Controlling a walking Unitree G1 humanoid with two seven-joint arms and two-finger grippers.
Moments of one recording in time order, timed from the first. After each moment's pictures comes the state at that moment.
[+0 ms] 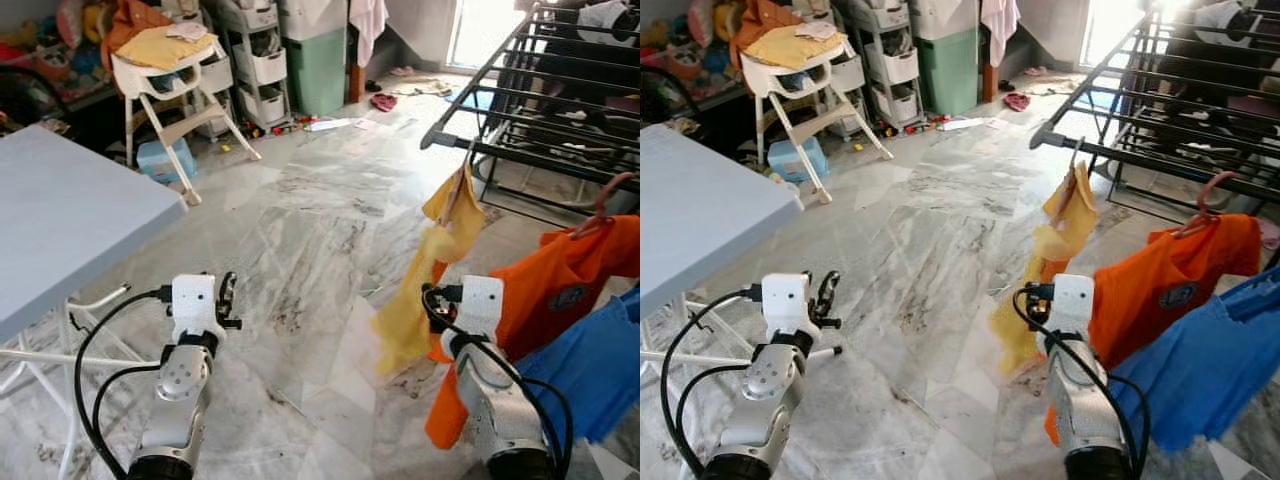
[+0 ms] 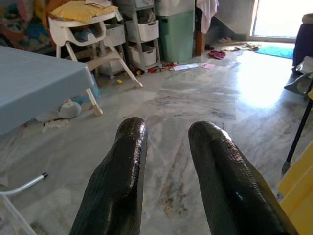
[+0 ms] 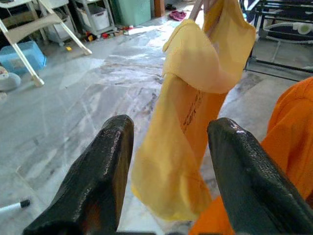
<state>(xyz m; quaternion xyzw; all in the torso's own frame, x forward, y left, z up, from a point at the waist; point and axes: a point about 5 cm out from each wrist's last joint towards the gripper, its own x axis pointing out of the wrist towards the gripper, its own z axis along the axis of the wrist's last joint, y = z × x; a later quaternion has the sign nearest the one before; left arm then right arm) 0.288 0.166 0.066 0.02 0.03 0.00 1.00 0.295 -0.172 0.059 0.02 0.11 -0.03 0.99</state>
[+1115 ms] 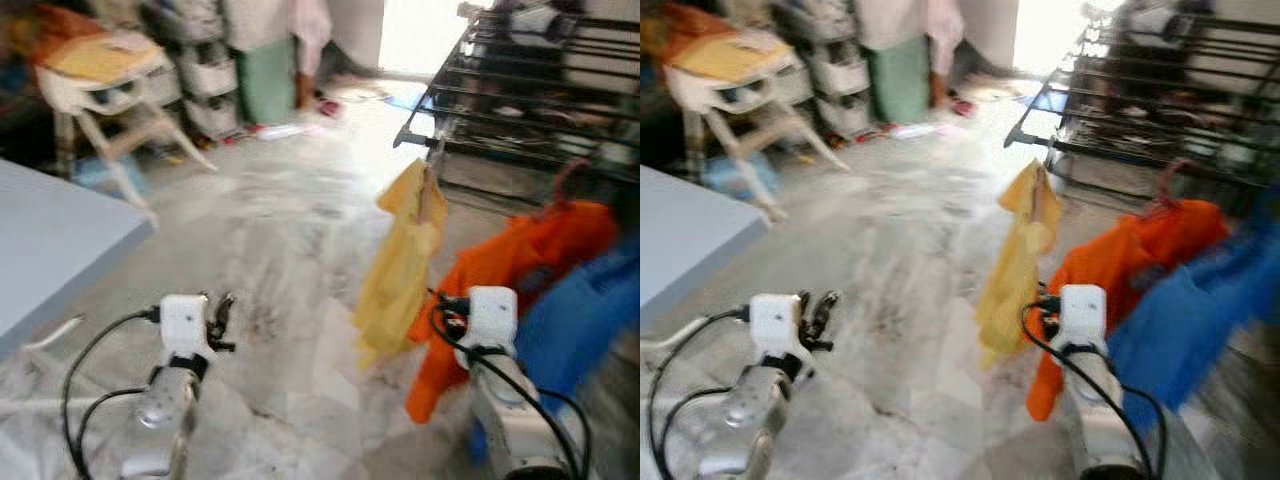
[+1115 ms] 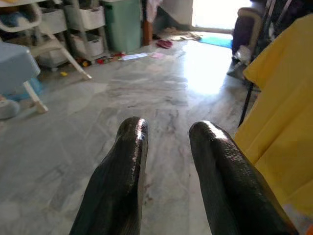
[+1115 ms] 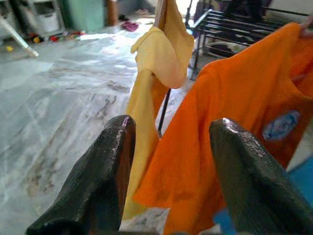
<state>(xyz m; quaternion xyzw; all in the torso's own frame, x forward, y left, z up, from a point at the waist) 0.264 0.179 0.053 0.00 0.06 -0.03 1.00 0.285 -0.184 0.062 -0.04 0.09 -0.02 0.99</state>
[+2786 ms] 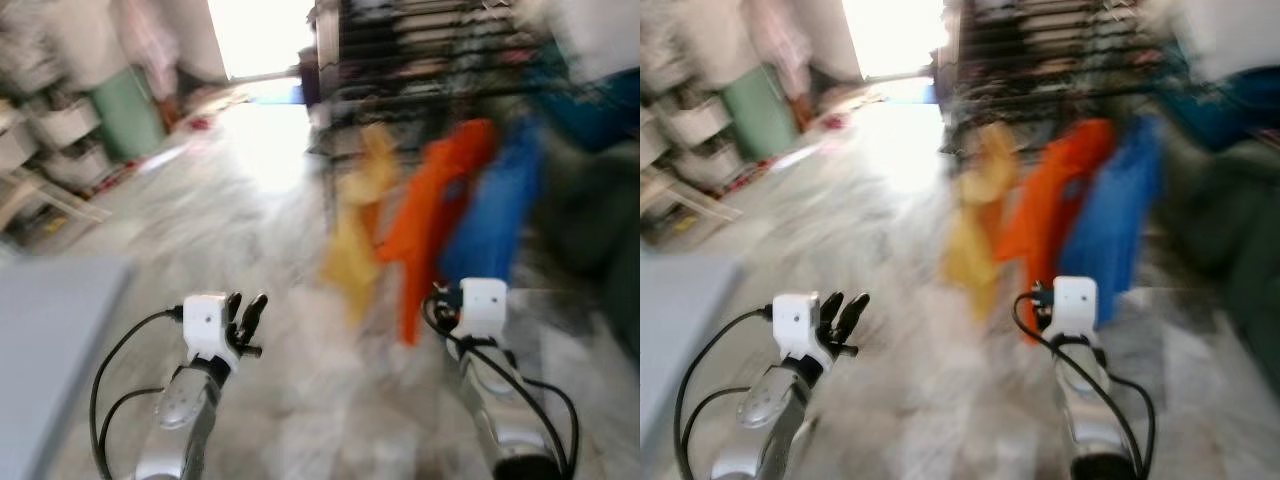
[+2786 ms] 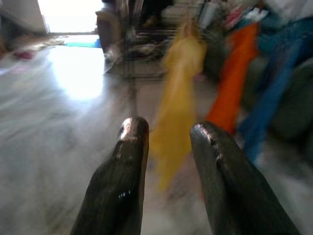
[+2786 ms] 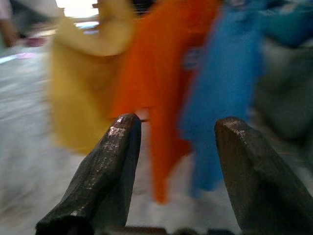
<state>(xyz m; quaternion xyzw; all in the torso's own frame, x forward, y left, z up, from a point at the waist) 0.266 0.137 0.065 -0.08 0.05 -0.14 0.99 0.293 -0.187 0.064 -0.04 0.08 -0.06 0.99</state>
